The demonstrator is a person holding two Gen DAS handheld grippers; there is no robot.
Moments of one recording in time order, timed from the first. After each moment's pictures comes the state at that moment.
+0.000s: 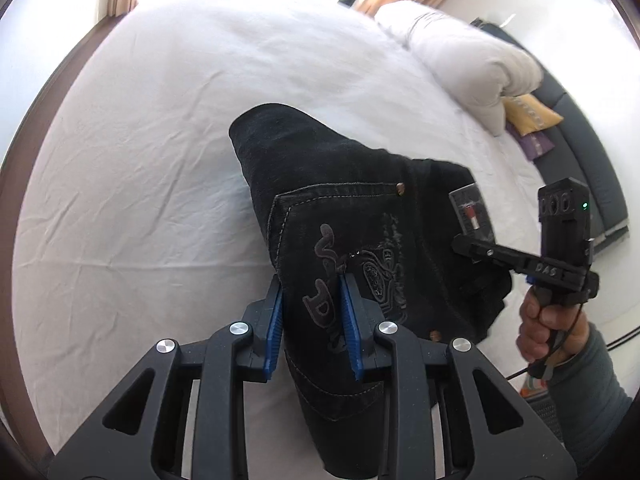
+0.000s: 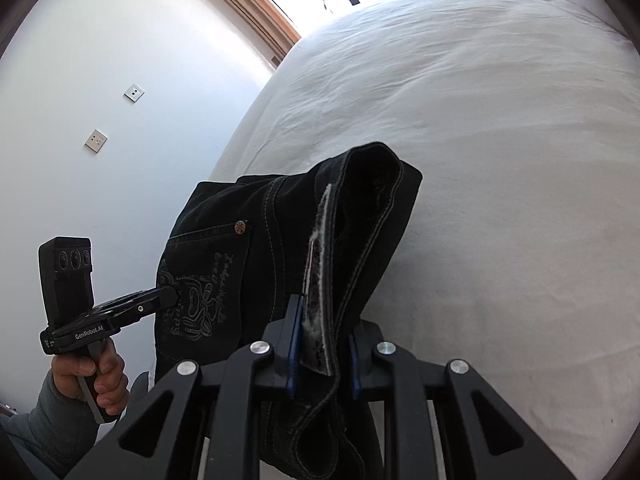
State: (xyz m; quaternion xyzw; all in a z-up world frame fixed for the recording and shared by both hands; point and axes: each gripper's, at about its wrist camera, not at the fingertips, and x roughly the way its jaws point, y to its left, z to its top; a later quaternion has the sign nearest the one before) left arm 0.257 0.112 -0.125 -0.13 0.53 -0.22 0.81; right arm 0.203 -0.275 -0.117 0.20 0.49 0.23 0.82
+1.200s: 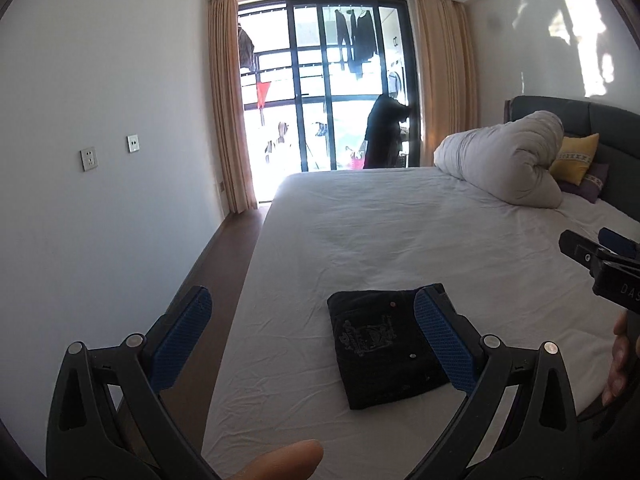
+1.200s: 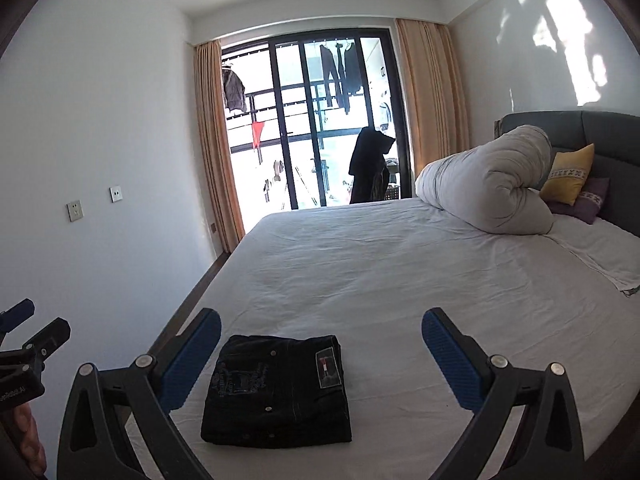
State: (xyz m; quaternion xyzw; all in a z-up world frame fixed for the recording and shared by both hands) left arm -0.022 0.063 0.102 0.03 0.22 0.00 0.98; right arm -0.042 -0.221 0.111 0.05 0.18 -0.01 0.98
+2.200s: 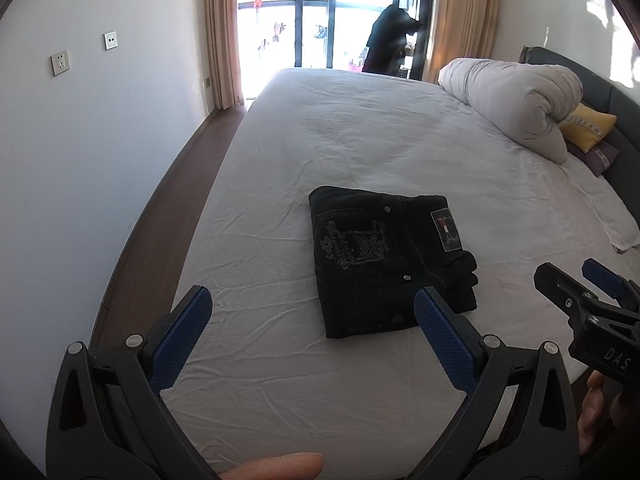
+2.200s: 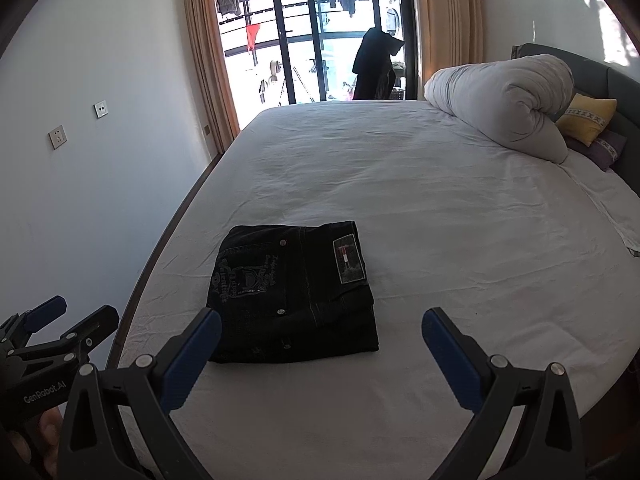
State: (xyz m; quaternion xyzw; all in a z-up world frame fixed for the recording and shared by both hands) left arm 0.060 0.063 0.012 -0.01 0.39 -0.01 0.92; right arm -0.010 -0.181 0.041 0.05 0.36 0.00 0.93
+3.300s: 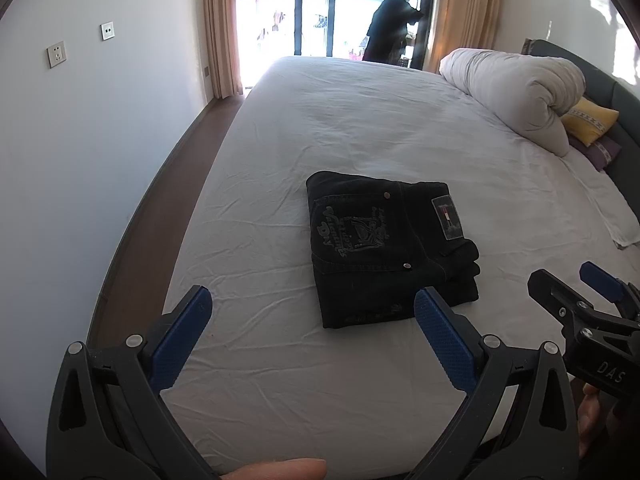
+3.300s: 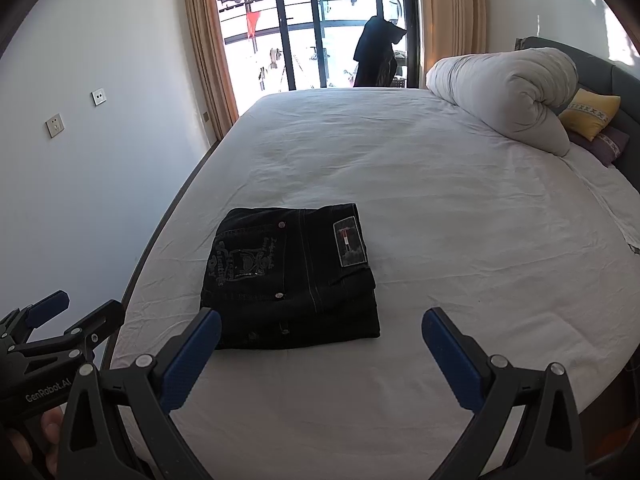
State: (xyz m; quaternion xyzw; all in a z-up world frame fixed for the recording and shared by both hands) left arm 0.066 0.061 -0.001 -0.01 0.41 -0.01 0.91; right arm -0.009 -0.182 0.028 0.05 0.38 0.00 0.92
